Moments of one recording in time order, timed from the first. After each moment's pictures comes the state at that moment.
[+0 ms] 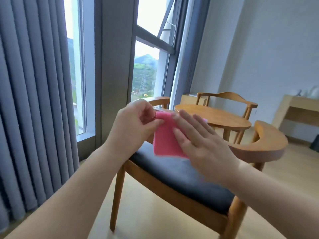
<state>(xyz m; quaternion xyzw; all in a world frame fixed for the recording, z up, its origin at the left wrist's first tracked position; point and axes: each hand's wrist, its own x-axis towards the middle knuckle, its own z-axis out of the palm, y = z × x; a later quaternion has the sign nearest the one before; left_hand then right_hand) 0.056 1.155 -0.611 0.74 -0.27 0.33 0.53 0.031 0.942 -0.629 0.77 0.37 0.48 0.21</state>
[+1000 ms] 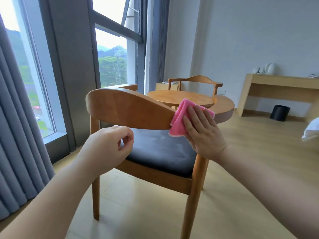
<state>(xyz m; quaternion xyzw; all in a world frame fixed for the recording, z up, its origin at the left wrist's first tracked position) 0.017 1.126 -0.676 0.83 -0.37 0.33 0.25 0.020 0.805 -0.697 0.79 0.20 0.51 0.25</state>
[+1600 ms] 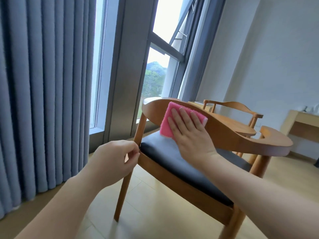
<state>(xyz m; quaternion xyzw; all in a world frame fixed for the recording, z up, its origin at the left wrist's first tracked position) 0.007 1.242 -0.716 0.87 -0.27 0.31 0.27 0.051 0.997 -0.666 0.81 0.19 0.43 0.36</state>
